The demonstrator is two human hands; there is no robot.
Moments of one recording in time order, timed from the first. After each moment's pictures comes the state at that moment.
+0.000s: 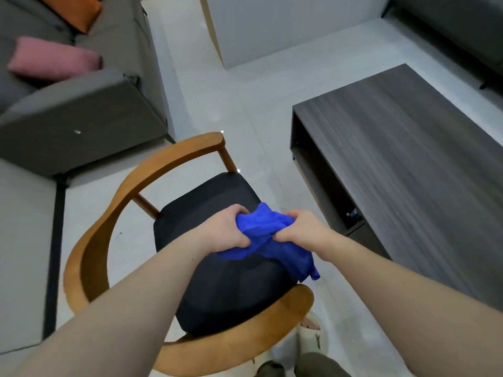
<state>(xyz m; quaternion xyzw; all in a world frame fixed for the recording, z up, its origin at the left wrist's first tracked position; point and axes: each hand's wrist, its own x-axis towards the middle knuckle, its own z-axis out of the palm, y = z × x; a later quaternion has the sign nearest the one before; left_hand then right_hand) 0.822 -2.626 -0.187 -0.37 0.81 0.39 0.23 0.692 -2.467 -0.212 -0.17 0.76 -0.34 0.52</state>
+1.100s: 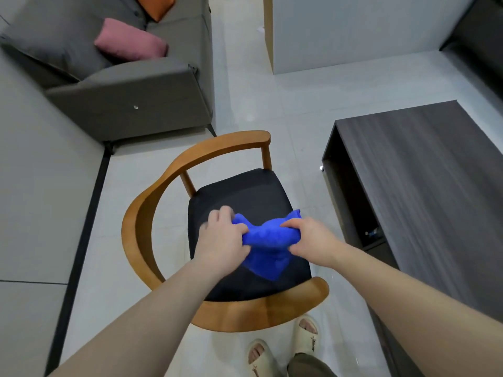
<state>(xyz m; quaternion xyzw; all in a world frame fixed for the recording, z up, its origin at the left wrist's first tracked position) 0.936 -2.588 -0.151 -0.38 0.91 0.09 0.12 0.750 -2.476 -0.180 -0.44 0.79 -0.15 0.40</state>
